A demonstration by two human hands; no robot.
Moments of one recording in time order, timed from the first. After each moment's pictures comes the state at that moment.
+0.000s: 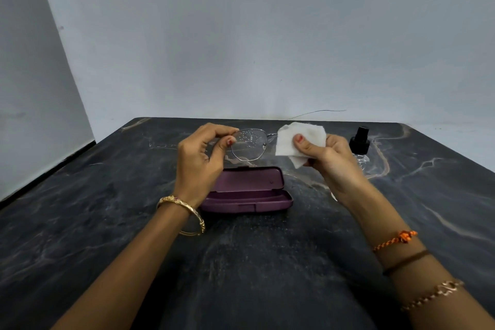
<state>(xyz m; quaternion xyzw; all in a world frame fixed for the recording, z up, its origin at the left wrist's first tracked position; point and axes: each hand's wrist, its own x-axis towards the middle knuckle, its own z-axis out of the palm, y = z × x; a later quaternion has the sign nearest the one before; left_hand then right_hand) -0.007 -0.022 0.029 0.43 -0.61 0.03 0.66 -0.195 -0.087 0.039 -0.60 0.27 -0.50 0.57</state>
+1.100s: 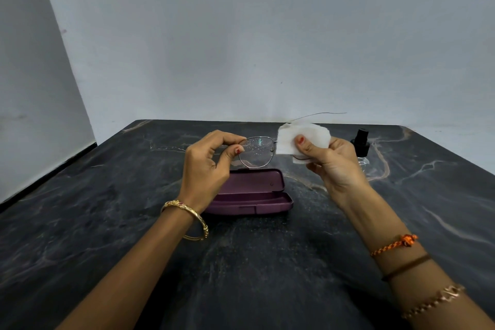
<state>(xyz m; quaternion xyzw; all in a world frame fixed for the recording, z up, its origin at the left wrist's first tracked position) -0.014 -0.020 0.027 0.44 -0.63 0.02 0.63 -0.194 -0.077 0.045 -0.54 0.32 -0.54 0.56</state>
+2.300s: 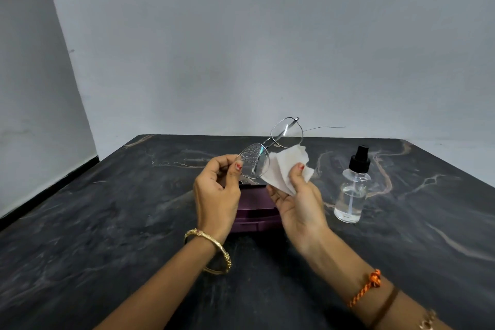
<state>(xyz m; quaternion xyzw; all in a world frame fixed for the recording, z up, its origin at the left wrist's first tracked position) -0.036 -0.027 0.010 0.46 -0.45 -0.11 0.76 -0.142 -0.055 0.016 -0.30 0.23 -0.61 0.70</state>
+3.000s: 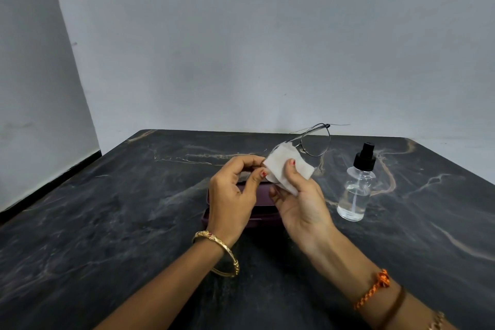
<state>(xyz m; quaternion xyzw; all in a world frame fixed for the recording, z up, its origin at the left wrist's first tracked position) -0.048 -0.015 0.014 0.46 -0.56 -0.09 0.68 -0.144 -0.047 0.021 -0.35 0.23 -0.55 0.72</state>
